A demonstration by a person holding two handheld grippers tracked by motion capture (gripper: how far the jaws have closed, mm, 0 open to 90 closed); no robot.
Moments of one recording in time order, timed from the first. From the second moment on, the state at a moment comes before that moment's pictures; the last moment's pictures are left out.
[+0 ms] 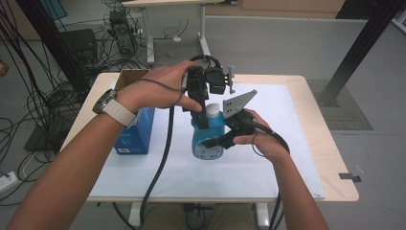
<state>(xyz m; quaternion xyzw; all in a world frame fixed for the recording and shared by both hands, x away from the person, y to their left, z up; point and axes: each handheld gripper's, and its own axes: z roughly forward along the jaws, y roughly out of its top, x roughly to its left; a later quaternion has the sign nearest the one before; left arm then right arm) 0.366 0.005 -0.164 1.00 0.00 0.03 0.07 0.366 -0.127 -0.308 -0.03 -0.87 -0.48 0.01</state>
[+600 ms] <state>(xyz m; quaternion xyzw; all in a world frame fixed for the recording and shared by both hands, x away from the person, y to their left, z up) 0.364 0.004 -0.164 1.00 0.00 0.03 0.07 0.365 -0.127 -0.306 -0.03 -0.87 -0.49 0.01</state>
